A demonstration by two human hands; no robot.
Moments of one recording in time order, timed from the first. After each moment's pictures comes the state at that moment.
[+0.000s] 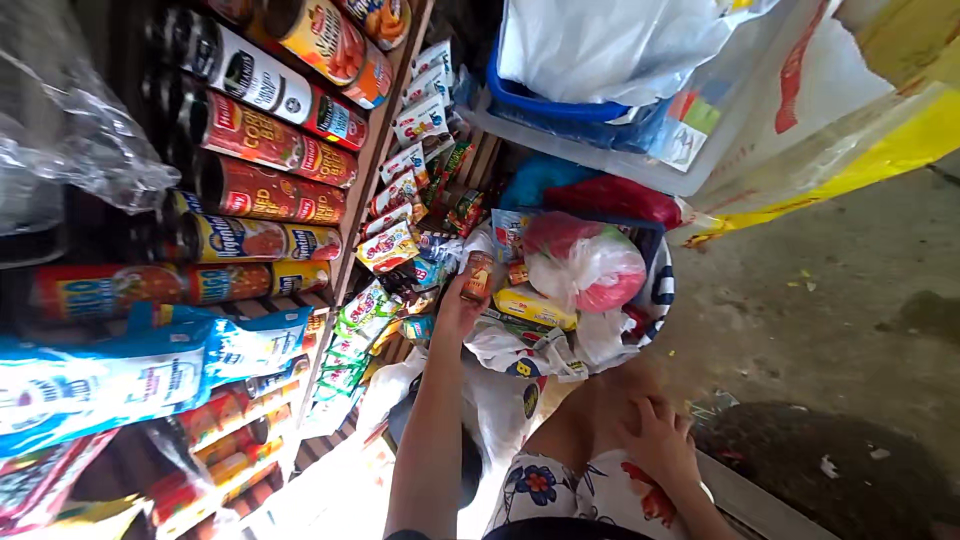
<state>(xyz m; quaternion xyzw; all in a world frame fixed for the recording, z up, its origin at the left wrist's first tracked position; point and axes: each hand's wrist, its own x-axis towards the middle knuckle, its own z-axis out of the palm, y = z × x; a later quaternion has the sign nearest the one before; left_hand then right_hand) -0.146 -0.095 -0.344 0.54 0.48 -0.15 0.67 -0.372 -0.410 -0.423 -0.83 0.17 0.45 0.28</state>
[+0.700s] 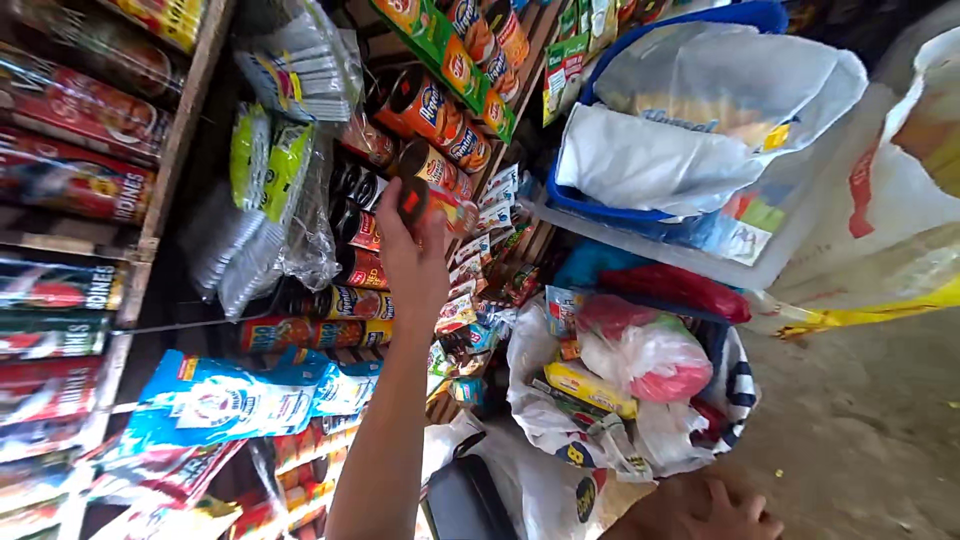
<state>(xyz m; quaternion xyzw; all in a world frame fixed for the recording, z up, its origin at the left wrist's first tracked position) -0.007 -0.131 -0.091 0.94 0.05 0.18 0.28 -0.343 -0.396 -0.475 -0.85 0.18 0.45 0.19</state>
